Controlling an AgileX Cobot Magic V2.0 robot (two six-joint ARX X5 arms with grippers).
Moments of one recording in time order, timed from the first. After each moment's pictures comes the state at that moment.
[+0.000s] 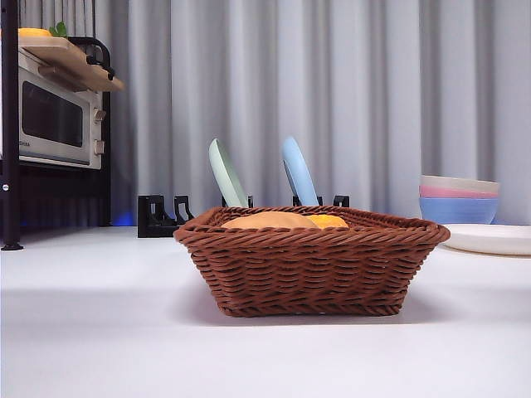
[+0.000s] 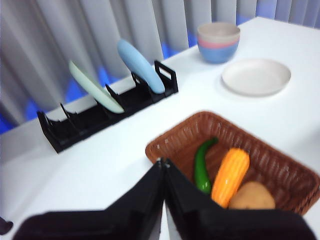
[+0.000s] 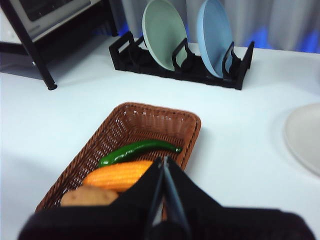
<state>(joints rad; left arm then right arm) -0.89 0.74 1.02 -0.62 -0.41 0.02 0.44 0.64 0.86 -0.57 -0.05 0.06</state>
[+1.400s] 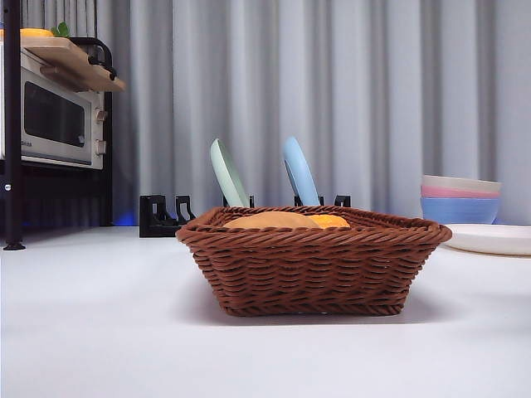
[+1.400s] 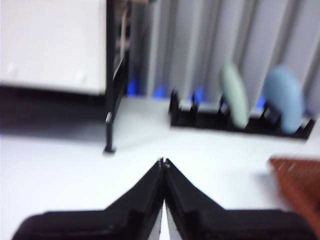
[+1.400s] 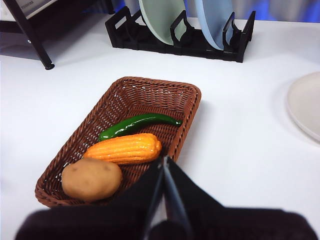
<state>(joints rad) -0.26 0.09 0.38 -0.37 -0.29 -0.17 0.44 0.58 0.82 -0.65 -0.05 0.08</state>
